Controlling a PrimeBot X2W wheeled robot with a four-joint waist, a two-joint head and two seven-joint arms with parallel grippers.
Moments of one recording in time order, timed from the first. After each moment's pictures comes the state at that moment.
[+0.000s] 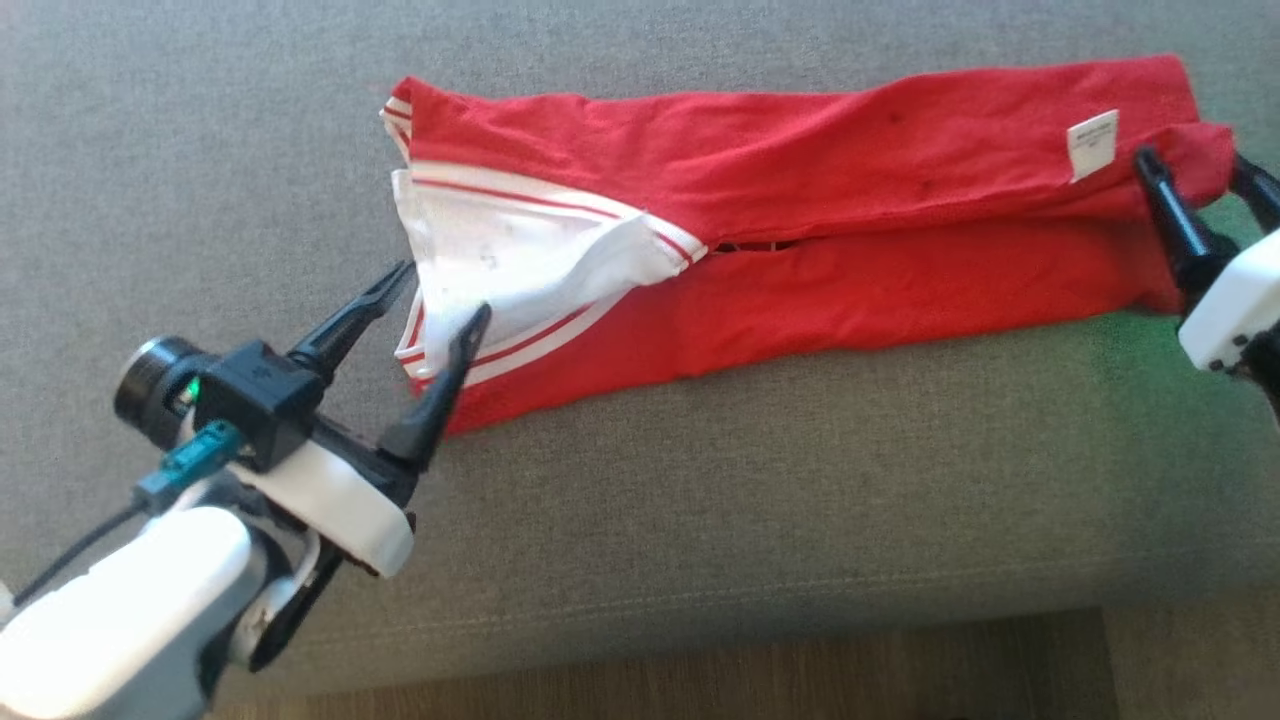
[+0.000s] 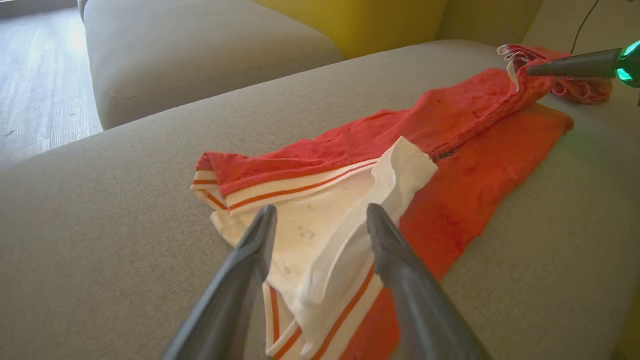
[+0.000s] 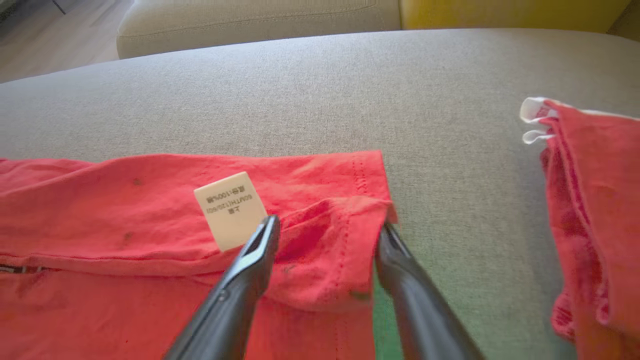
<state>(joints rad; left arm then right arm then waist) -0.57 0.76 -1.01 -0.14 -0.71 0.24 -0.23 -0.48 -0.35 -0.10 0.24 0.44 0.13 0.34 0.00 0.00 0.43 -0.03</state>
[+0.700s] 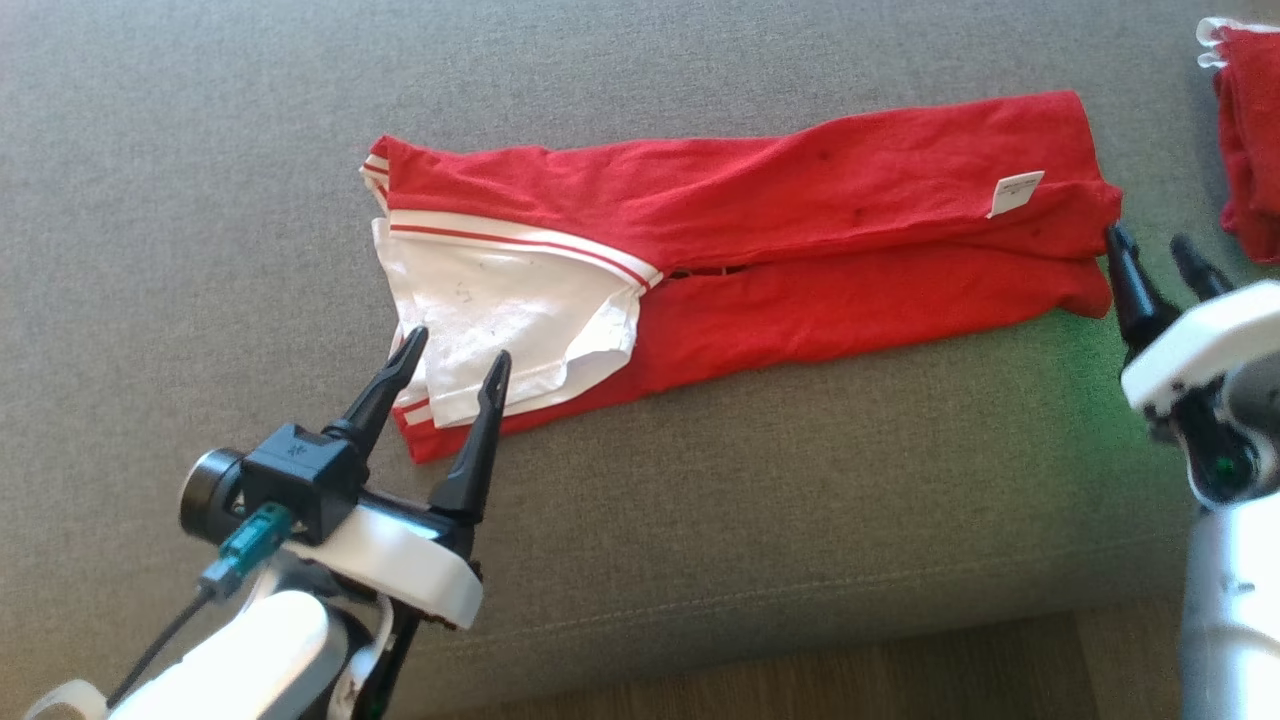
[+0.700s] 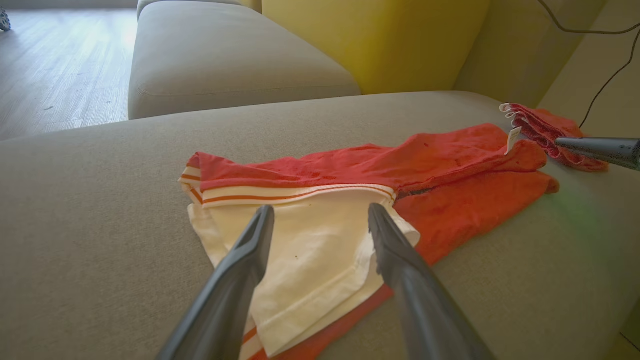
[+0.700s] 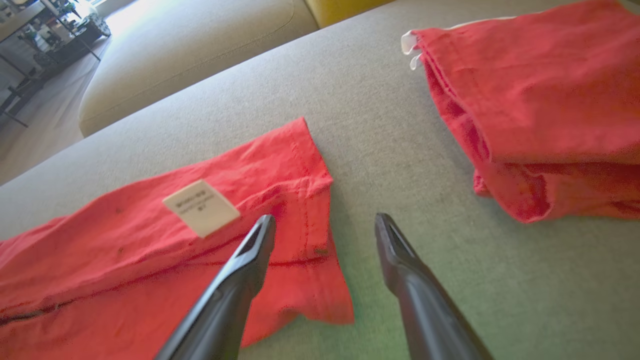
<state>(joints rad) -0.34 0.60 -0.88 -0.16 -0.69 0.40 -0.25 -0.41 -0.08 -0.34 0.30 0.32 0.13 0.32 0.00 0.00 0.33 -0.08</state>
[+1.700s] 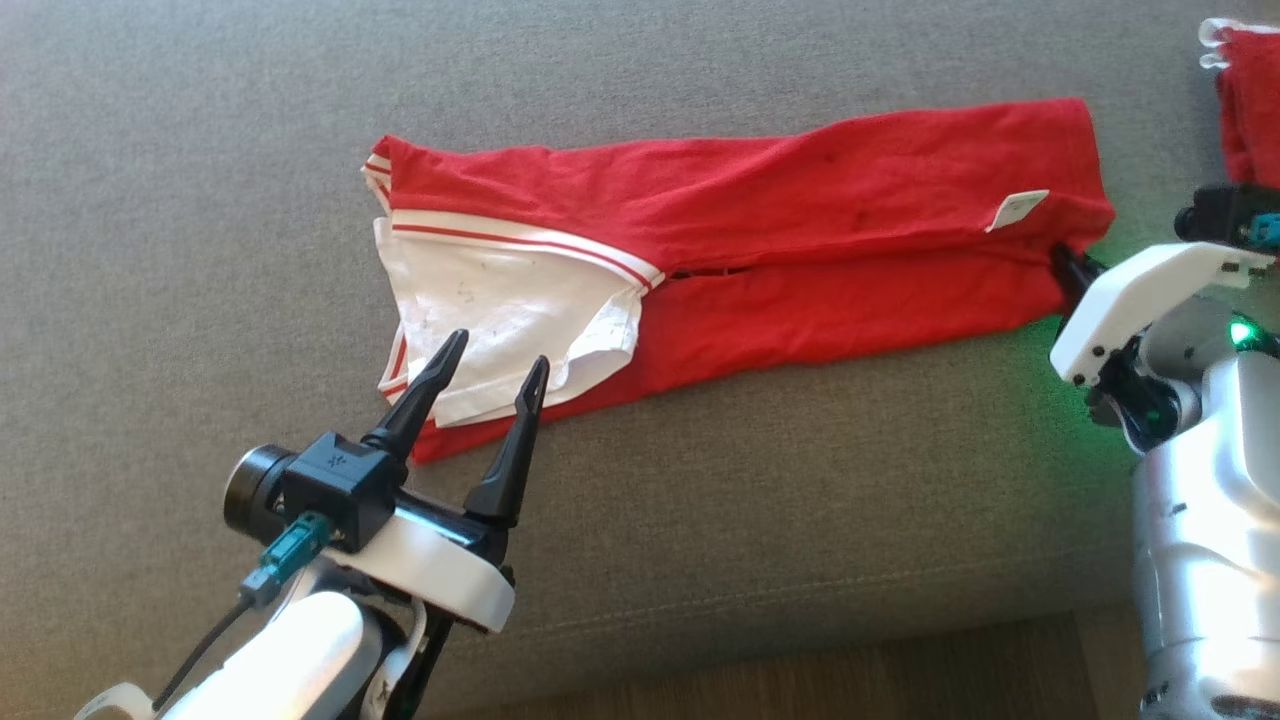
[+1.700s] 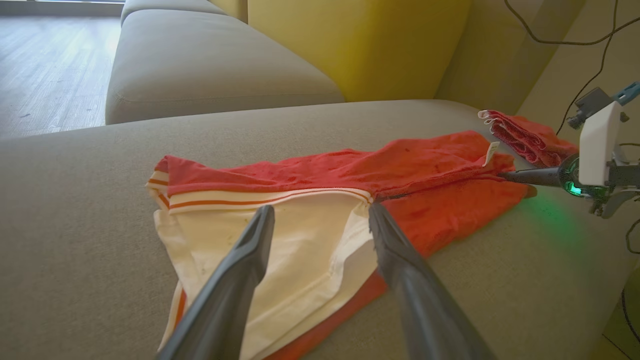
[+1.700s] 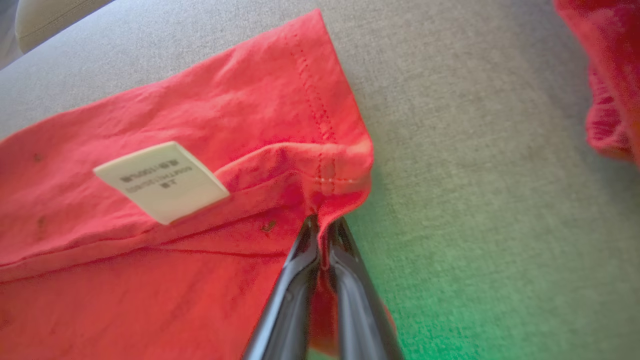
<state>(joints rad) -0.29 0.47 -0.80 -0.09 -0.57 0.28 -0.25 -0.66 -0.06 -0.37 0.72 0.12 0.13 0.33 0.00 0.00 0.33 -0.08</state>
